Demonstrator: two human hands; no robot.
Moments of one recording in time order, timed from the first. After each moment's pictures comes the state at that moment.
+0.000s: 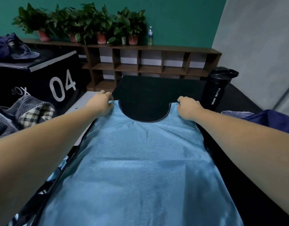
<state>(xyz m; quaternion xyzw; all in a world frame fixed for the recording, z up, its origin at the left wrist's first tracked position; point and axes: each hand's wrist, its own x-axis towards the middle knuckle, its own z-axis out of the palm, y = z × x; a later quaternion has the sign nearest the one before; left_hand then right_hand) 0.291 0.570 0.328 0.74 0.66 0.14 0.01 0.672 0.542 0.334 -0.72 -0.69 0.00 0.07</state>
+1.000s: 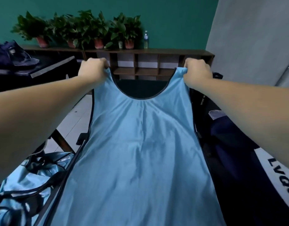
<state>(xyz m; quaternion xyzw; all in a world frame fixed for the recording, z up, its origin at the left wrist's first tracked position) 0.312 0.547 0.478 0.72 0.65 0.22 -0.12 0.686 0.507 0.483 -0.72 -0.64 -0.12 0.25</state>
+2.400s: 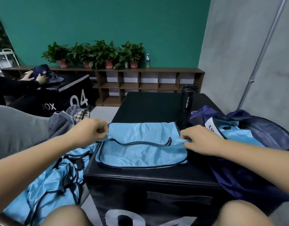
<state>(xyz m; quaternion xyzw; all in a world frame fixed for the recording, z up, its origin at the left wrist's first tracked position) 0.243 0.194 0.448 0.83 0.53 0.15 0.02 0.693 0.160 0.430 -0.56 -0.82 -0.01 0.07</state>
